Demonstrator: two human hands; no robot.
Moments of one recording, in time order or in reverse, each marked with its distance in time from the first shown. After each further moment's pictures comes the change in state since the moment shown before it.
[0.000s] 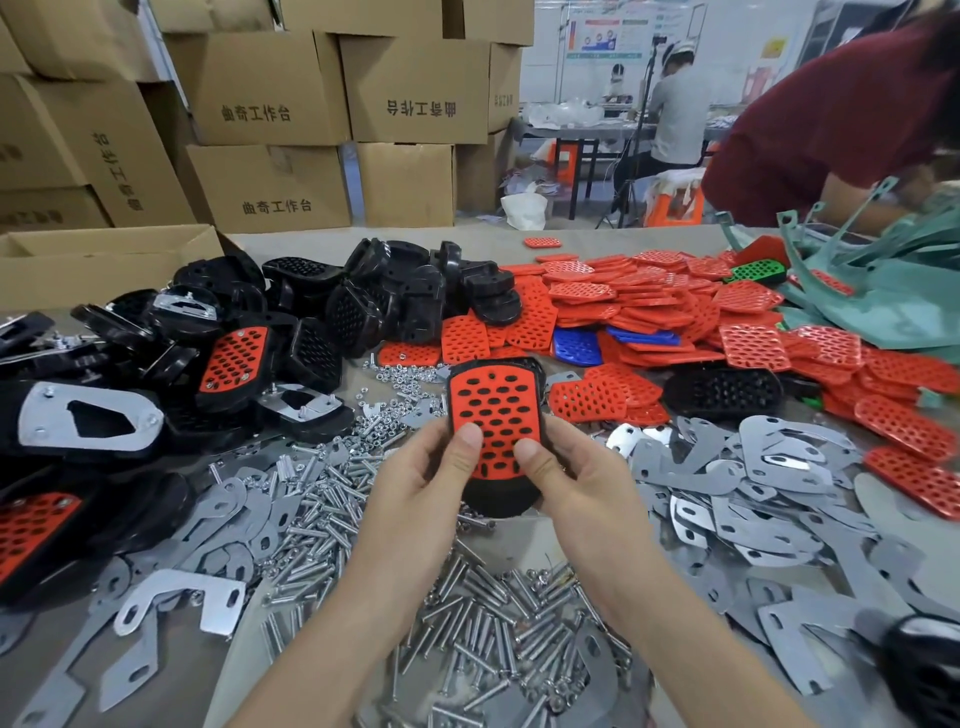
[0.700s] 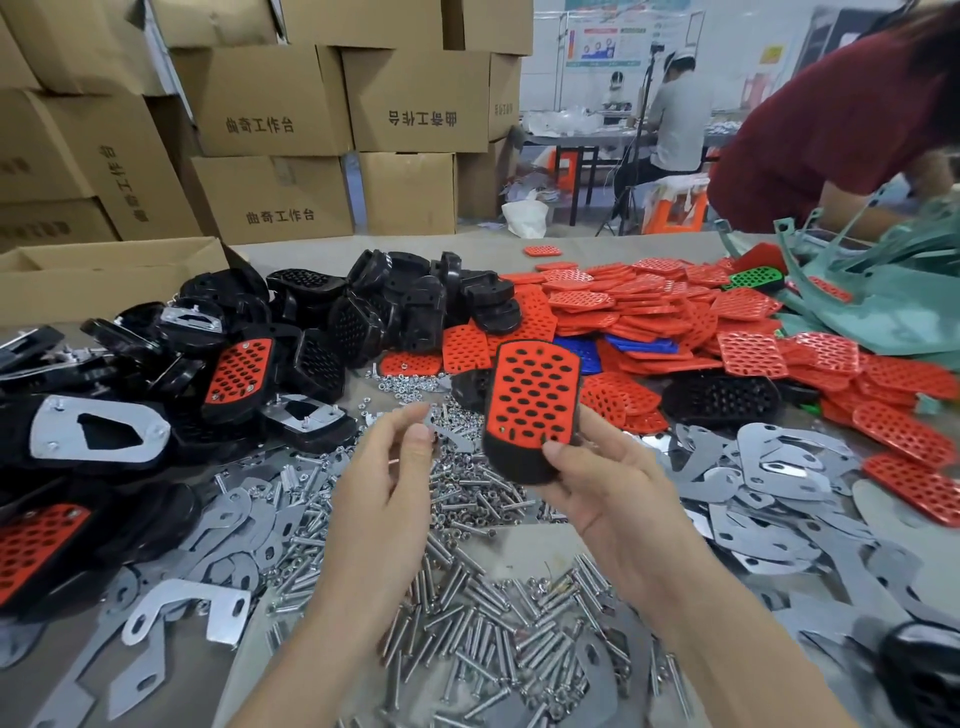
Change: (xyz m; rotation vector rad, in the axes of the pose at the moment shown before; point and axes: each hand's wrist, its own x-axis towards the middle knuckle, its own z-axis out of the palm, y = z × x) left_hand 0.001 0.006 -0.015 0.445 0.260 0.102; right_hand 0.010 -0.010 -0.022 0.454 -0.079 0.120
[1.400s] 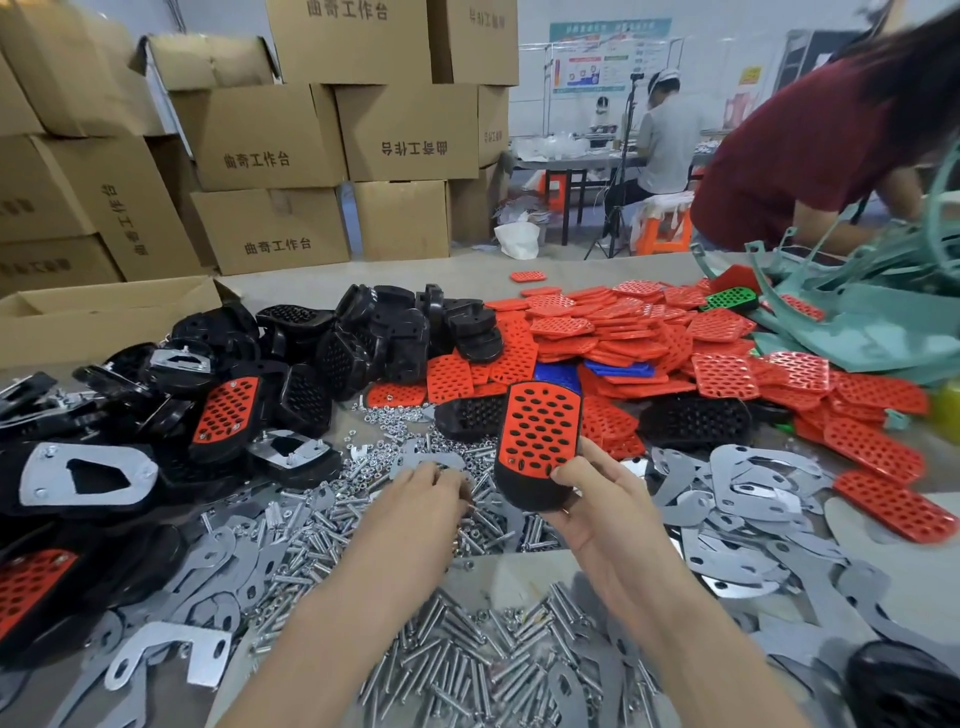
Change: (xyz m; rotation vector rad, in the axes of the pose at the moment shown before) left_hand 0.034 -0.010 0.028 0.999 -0.478 0.239; right_hand 0.006 -0.005 -0.012 0.022 0.210 0.041
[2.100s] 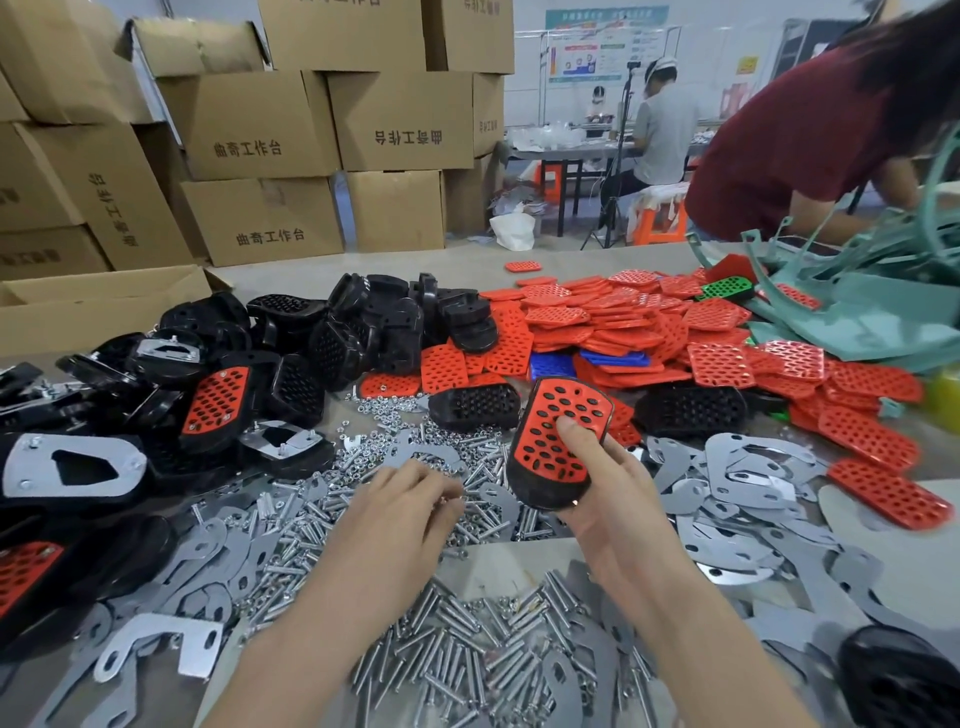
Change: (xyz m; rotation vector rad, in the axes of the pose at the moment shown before) left_hand -0.025 -0.008 0.000 -0.197 0.113 0.055; right_hand 0.005 -0.003 -0.004 0.042 0.132 0.034
